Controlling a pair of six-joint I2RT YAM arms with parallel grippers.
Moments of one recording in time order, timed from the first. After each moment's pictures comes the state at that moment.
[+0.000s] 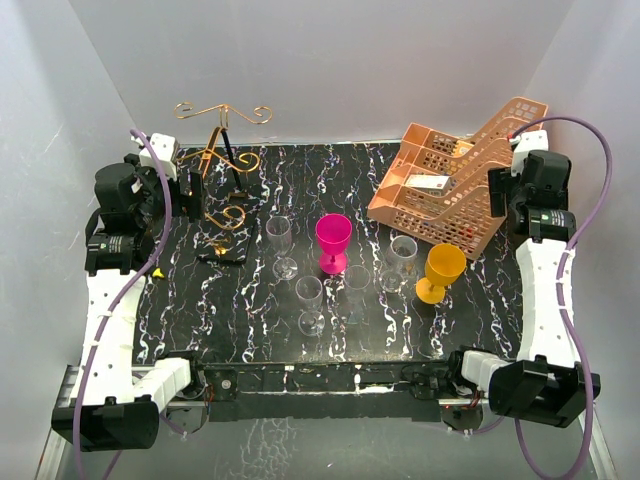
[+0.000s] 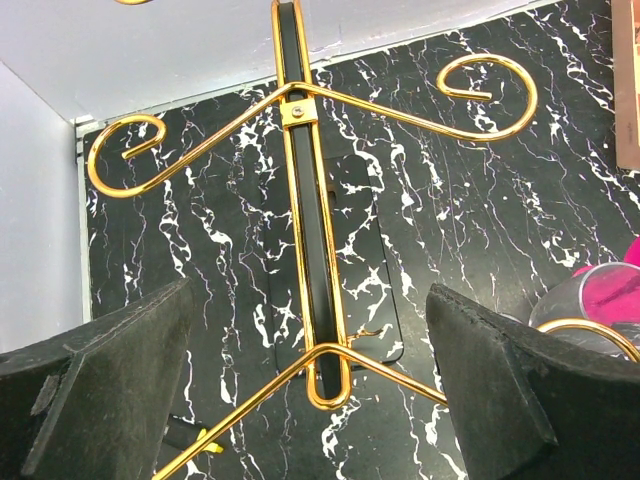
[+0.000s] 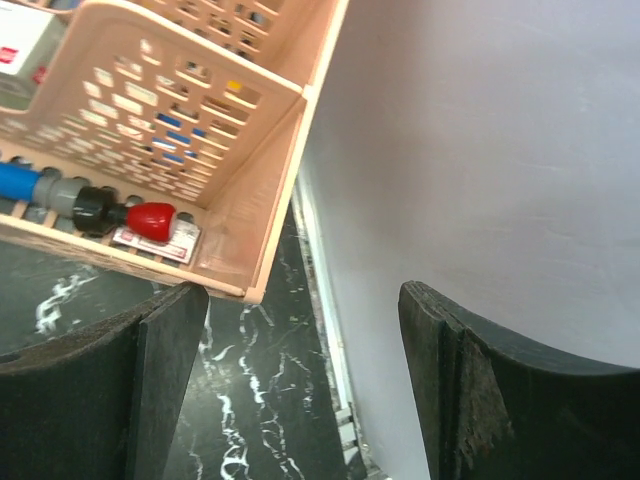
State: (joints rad) left arm 0.04 1.01 1.21 -0.53 0.25 0.18; right arm -0.23 1.12 1.25 -0.65 0.20 -0.35
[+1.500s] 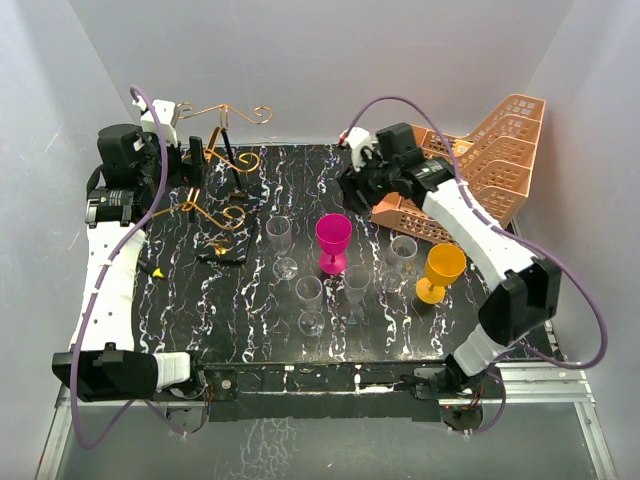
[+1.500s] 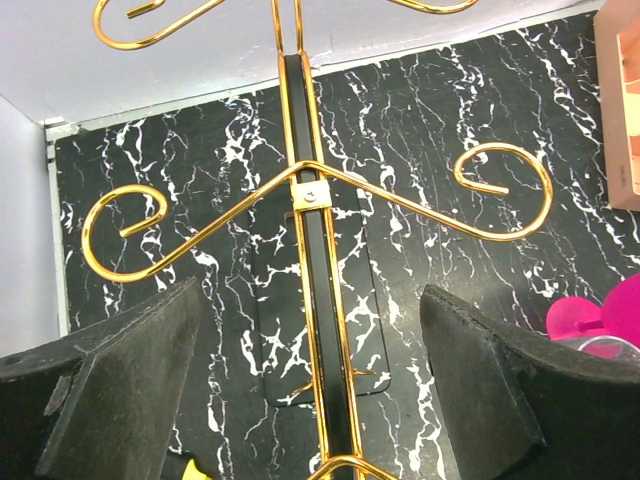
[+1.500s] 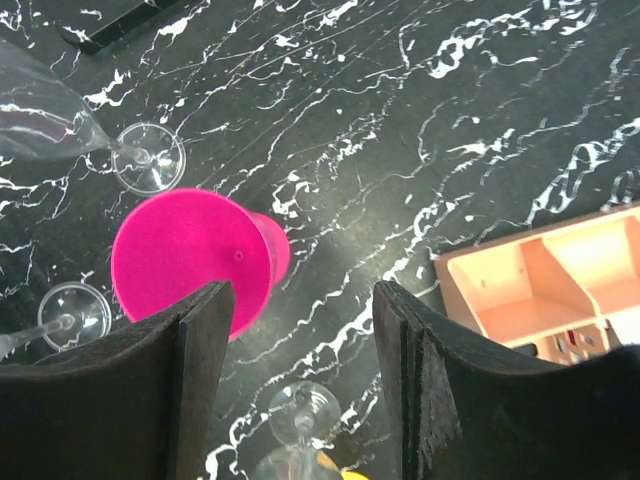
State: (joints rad) left arm 0.04 1.26 1.47 -0.60 0.28 0.13; right arm 0.44 1.58 1.58 -0.71 -0.34 -0.28
